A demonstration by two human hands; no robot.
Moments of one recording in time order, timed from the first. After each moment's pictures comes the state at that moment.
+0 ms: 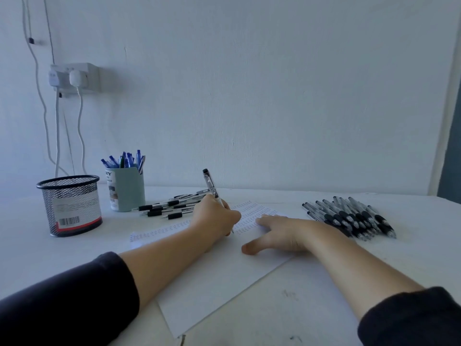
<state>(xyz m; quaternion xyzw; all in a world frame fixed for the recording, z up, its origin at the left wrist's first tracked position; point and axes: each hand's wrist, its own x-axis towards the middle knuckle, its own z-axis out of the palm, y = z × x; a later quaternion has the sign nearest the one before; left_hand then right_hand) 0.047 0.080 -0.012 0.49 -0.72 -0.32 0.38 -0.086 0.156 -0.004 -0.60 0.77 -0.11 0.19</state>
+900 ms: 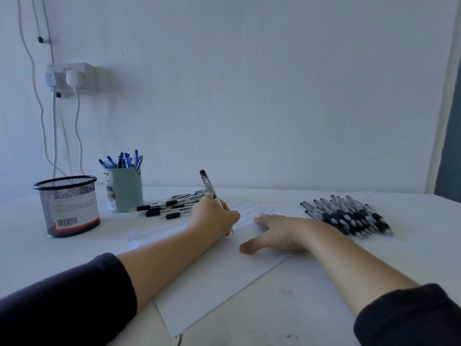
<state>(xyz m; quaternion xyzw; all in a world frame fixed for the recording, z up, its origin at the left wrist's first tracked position) 0.046 0.081 -0.014 0.49 -0.72 -0.30 0.39 -0.086 0.156 -0.005 -0.60 0.77 -0.10 0.19</state>
